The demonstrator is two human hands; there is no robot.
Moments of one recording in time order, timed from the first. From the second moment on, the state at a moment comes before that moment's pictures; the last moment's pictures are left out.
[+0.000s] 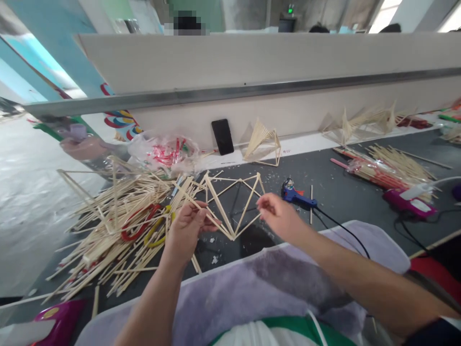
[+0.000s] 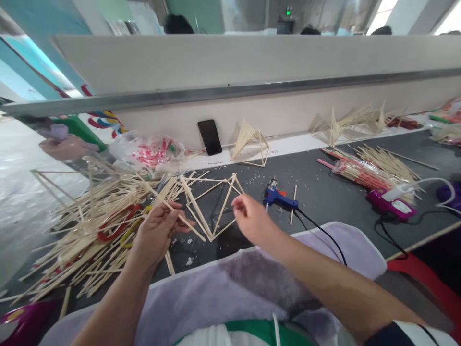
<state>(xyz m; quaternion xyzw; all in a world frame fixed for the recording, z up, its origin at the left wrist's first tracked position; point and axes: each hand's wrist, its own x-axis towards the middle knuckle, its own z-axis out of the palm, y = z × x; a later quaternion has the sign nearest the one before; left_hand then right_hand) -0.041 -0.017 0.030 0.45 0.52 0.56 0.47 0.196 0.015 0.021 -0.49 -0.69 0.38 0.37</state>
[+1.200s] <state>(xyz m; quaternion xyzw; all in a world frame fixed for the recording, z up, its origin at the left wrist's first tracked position) -0.017 -0.016 0.008 0.54 0.65 0.47 0.26 0.146 0.008 -0.035 -0.44 -0.68 0.48 0.34</state>
